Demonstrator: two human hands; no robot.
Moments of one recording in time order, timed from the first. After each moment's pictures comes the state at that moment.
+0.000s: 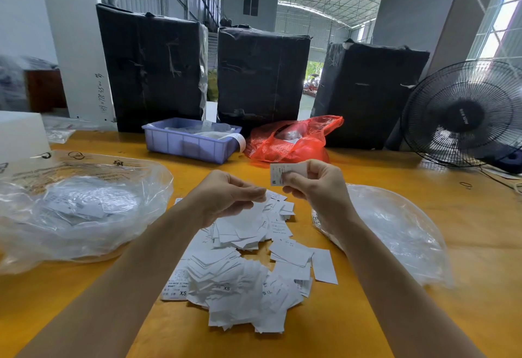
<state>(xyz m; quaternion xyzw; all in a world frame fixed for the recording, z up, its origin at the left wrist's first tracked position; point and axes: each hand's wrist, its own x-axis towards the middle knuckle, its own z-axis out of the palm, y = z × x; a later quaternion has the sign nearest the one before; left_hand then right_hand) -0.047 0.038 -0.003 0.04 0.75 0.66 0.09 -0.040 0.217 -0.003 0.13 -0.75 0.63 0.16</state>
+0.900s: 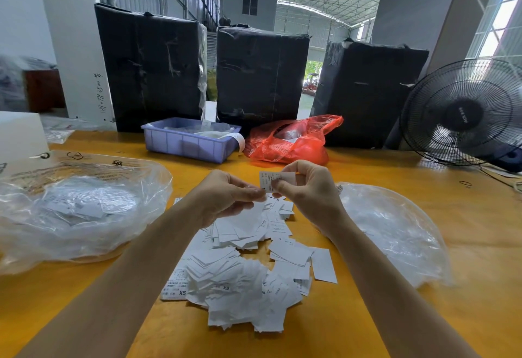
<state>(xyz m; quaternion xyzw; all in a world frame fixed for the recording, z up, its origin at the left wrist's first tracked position) -0.050 0.038 -0.004 0.03 0.75 0.65 0.10 -0.036 0.209 -0.005 0.18 -0.81 0.53 0.19</state>
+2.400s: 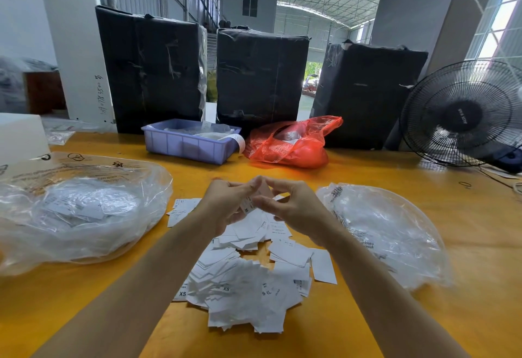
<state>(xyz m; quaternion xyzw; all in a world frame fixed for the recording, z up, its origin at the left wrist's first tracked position) -0.050 0.058 -0.017 -0.04 0.68 0.73 0.02 -0.036 0.200 -0.013 0.17 -0.85 0.49 0.04</state>
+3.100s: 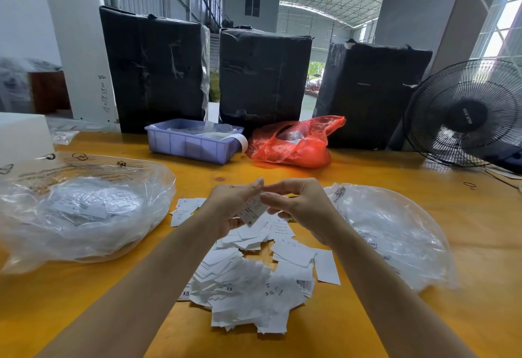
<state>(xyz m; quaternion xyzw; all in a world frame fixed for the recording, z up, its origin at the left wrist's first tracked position) -0.049 0.055 -0.020 -0.06 0.68 0.72 0.07 -0.034 0.204 -0.011 0.16 -0.81 0.56 0.04</state>
